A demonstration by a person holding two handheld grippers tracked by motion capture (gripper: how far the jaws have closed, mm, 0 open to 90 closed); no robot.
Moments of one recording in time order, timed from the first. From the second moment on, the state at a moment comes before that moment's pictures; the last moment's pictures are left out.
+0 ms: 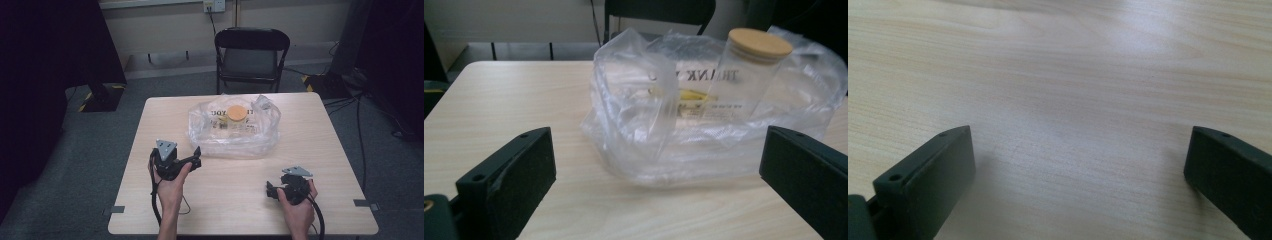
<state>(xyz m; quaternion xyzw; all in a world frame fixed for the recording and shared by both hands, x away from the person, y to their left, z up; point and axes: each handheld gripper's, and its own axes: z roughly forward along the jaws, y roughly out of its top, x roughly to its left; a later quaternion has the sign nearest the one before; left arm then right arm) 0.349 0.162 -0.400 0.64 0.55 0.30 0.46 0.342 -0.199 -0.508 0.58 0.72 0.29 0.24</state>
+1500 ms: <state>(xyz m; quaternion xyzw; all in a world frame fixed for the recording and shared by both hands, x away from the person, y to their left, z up) 0.332 0.172 -0.508 0.65 0.63 0.26 0.33 0.341 -0.199 -0.508 0.58 0.72 0.29 0.25</state>
